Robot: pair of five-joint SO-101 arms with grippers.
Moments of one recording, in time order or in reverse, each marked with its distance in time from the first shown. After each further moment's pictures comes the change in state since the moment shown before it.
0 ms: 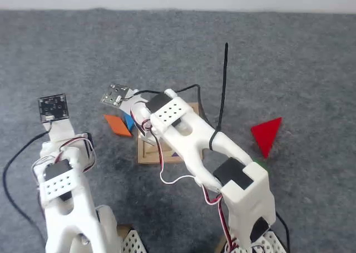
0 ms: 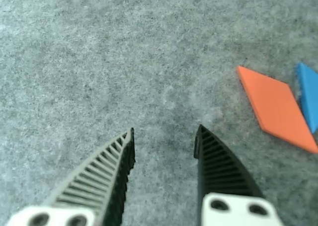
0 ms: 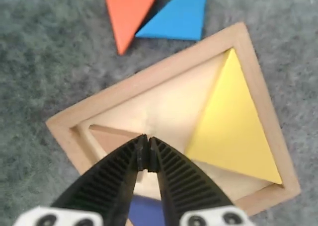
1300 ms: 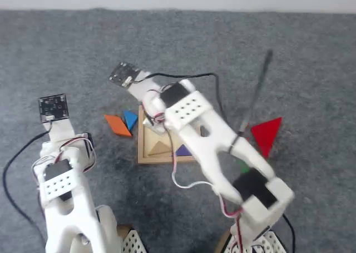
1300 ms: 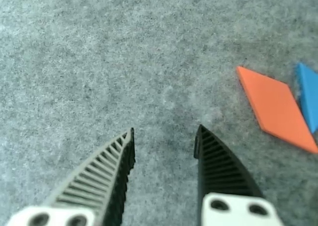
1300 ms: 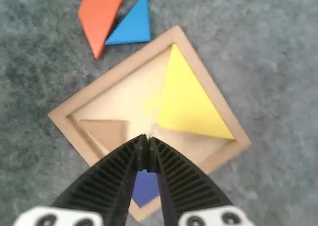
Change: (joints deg) left arm 0.1 0.0 0.0 0.0 0.0; right arm 3.9 -14.4 2.5 4.1 -4.7
